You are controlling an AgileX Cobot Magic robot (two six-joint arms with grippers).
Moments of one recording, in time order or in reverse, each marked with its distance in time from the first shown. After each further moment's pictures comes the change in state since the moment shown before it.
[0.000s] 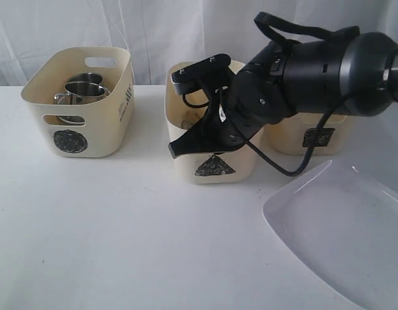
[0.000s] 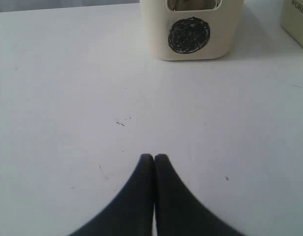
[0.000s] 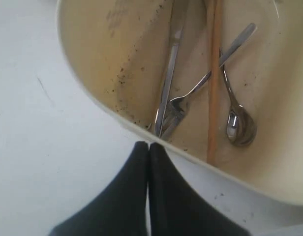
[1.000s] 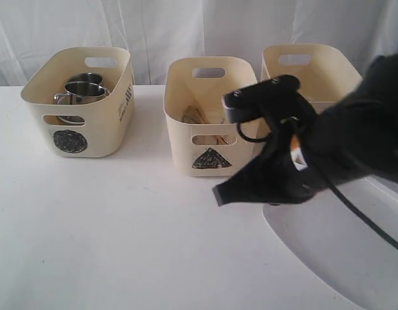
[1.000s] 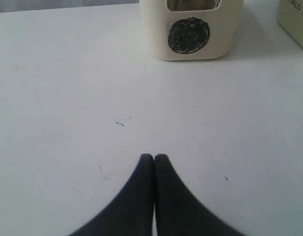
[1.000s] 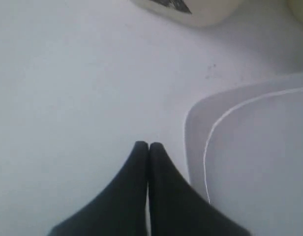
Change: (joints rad) left arm 0.000 0.000 0.000 0.000 0.000 0.000; right arm 0.073 -0.430 0.370 0.019 0.129 0.165
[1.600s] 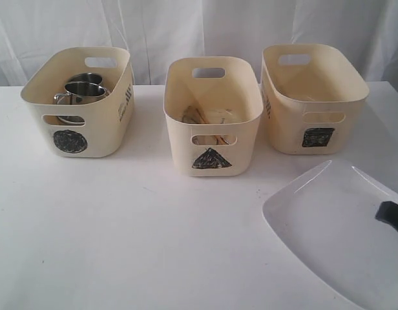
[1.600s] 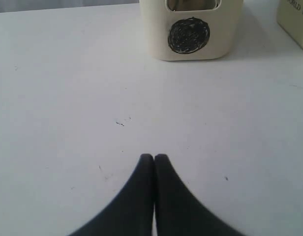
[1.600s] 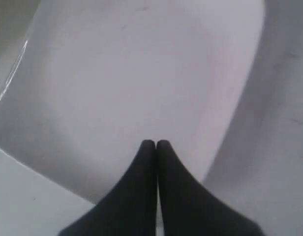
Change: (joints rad) left arm 0.000 0.000 0.000 0.000 0.000 0.000; right arm -0.363 -0.505 0.490 -0.190 0.021 0.704
